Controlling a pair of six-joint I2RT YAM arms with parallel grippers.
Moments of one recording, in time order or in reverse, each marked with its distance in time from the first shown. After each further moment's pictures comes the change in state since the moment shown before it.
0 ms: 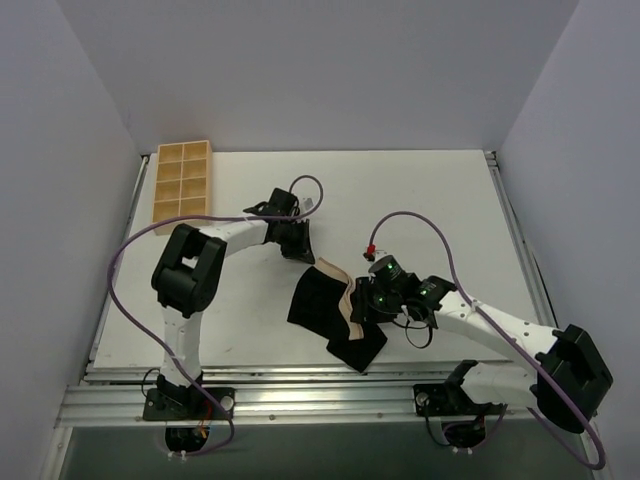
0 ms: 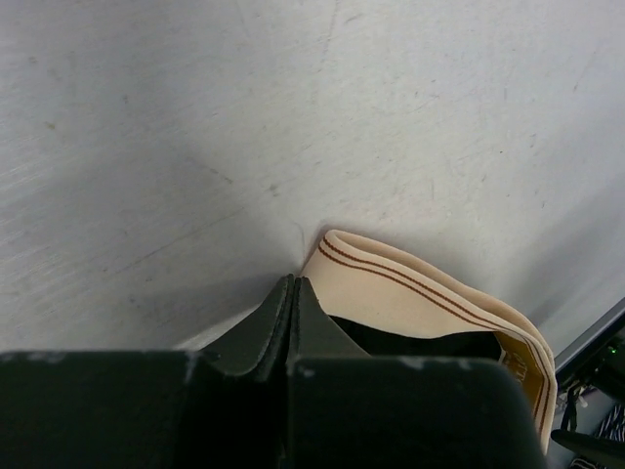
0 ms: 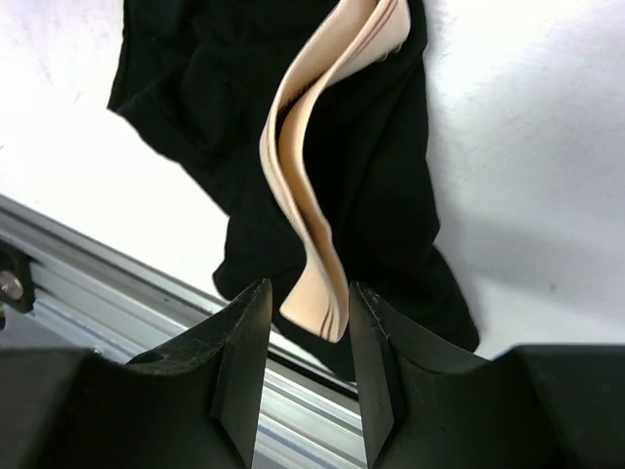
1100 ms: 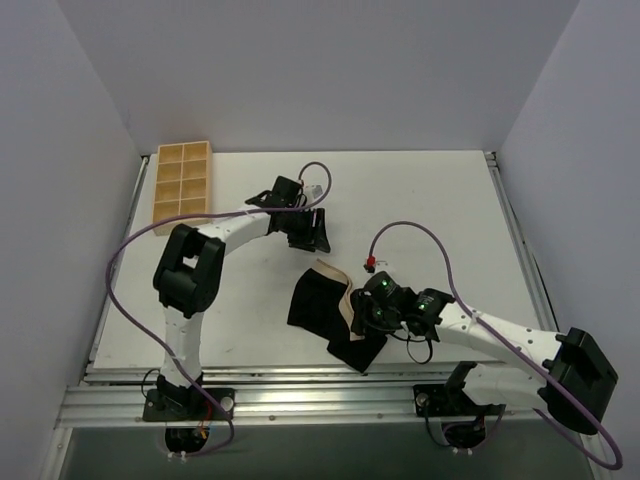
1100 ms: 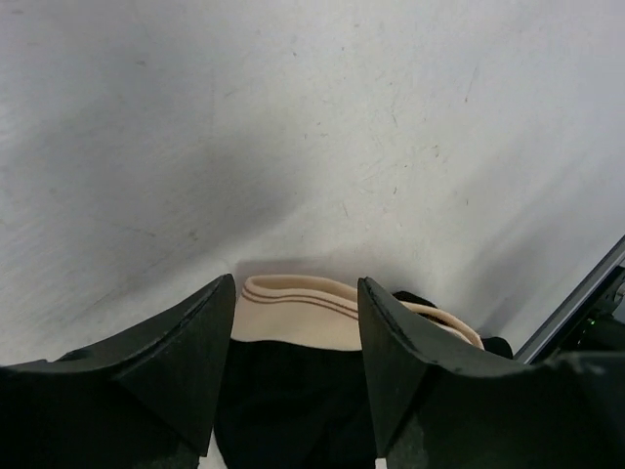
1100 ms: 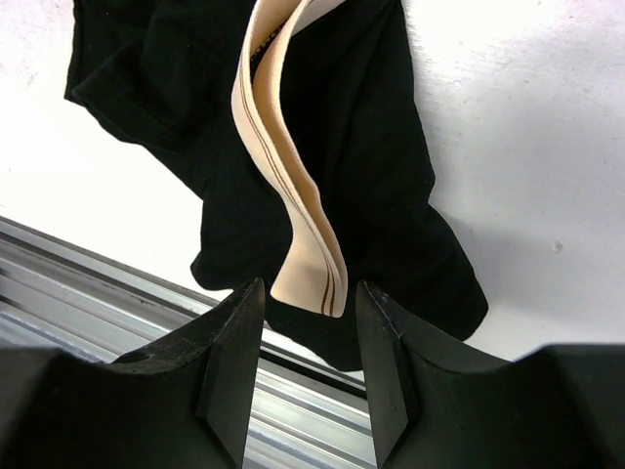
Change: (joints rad) left arm 0.002 -0.014 0.108 -0.043 0.061 0.070; right arm 0.119 -0.057 -0.061 -0.010 0.134 0.106
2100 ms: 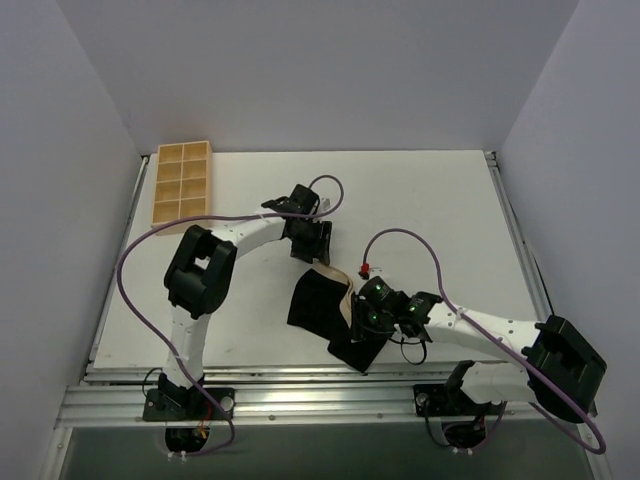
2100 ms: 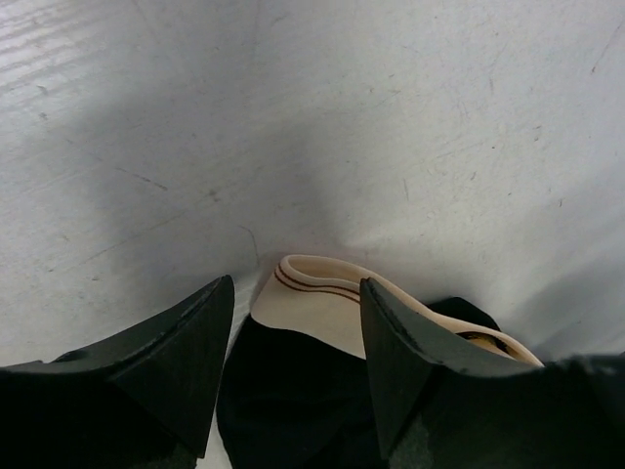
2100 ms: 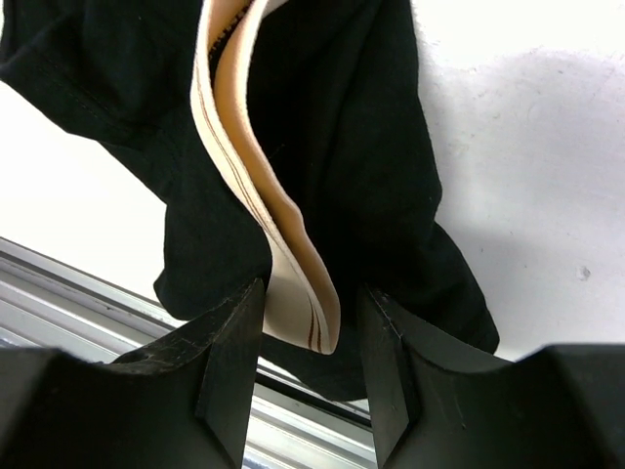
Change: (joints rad) left arm -0.087 0.052 0.054 -0.155 -0.209 -0.010; right arm 0.002 0.092 -0.063 0.105 -0.029 -0.022
